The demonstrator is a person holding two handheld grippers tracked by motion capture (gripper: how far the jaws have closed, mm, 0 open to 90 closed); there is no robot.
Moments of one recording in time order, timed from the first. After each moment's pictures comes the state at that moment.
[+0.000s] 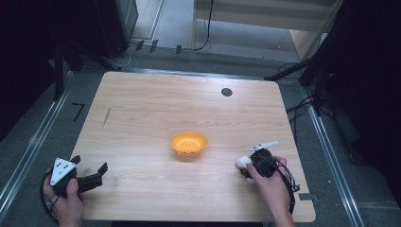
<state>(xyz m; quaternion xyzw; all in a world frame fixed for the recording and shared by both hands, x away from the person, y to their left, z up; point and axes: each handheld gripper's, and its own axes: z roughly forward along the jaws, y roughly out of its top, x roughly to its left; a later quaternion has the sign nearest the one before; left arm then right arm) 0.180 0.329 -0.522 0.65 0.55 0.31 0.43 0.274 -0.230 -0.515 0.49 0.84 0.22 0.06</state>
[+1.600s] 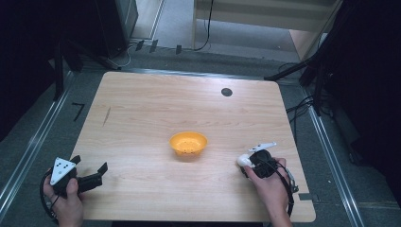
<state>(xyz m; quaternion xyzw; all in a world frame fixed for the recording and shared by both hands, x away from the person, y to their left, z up) 0.180 0.330 -0.522 0.65 0.55 0.31 0.43 0.273 -0.228 -0.518 0.48 0.85 0.22 0.10</state>
